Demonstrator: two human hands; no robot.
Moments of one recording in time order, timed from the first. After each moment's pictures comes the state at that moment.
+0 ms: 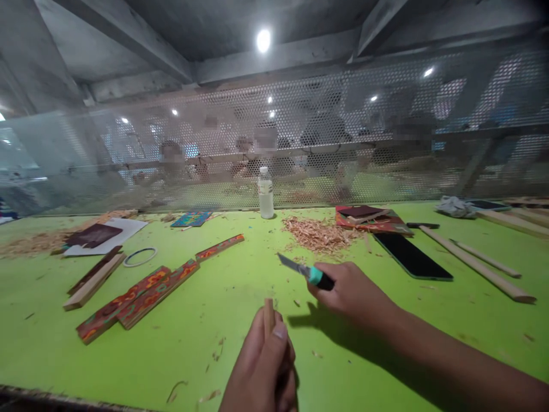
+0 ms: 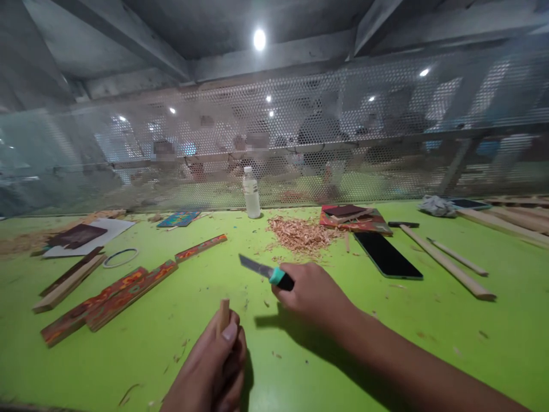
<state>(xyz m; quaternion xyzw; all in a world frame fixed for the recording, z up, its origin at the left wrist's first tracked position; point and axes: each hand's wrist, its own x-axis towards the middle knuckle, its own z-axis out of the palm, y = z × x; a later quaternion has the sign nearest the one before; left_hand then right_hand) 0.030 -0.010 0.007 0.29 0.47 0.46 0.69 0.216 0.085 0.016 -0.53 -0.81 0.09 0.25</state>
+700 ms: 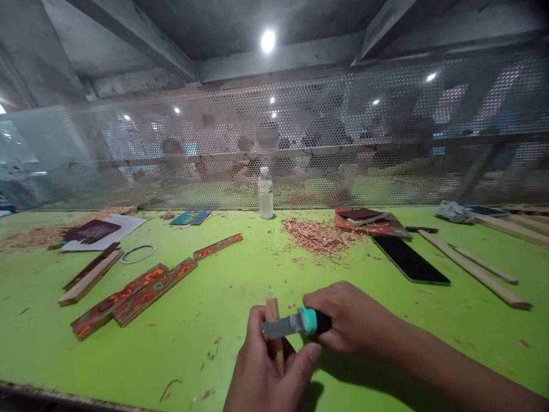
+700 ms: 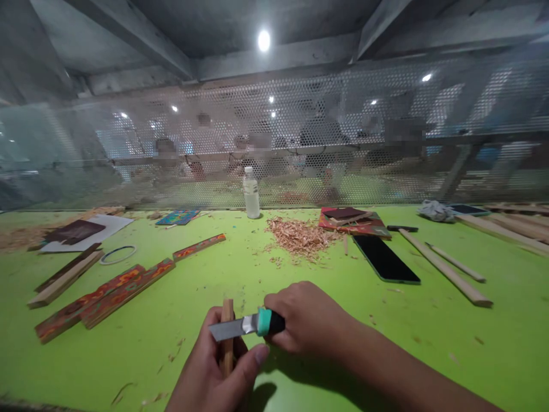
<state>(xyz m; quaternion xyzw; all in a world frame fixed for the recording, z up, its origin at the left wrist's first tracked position) 0.028 -0.005 -0.007 0.54 0.53 0.43 0.50 0.215 0.067 0.014 -0.40 -0.89 0.11 0.17</state>
